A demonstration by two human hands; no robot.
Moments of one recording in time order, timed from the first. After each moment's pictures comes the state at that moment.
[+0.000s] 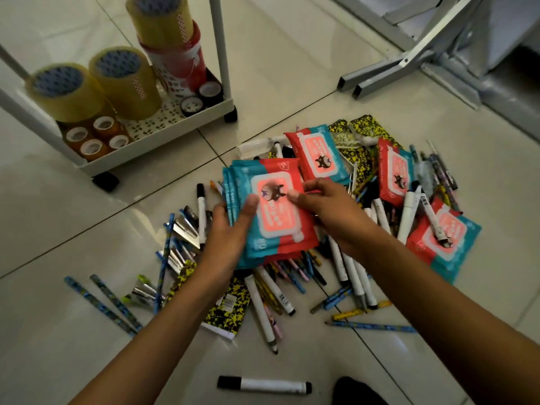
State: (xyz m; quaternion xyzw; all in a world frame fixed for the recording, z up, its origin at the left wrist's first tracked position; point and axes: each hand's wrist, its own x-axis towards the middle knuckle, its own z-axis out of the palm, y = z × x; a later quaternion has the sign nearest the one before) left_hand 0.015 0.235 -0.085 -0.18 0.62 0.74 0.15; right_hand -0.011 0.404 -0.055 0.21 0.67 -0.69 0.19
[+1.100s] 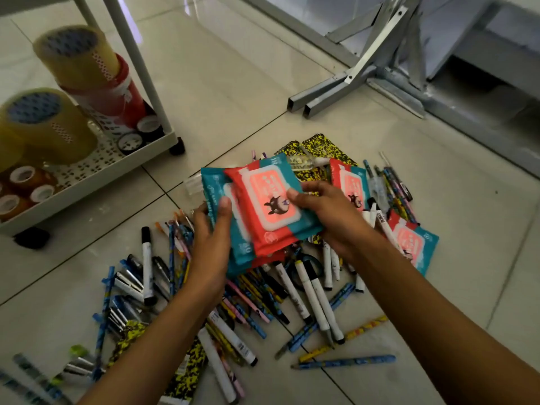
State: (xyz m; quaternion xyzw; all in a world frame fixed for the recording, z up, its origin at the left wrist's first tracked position) left_hand -0.036 0.303 -0.084 -0.17 0.62 0.75 0.15; right_hand -0.046 0.481 -0.055 0.26 0.63 -0.72 0.13
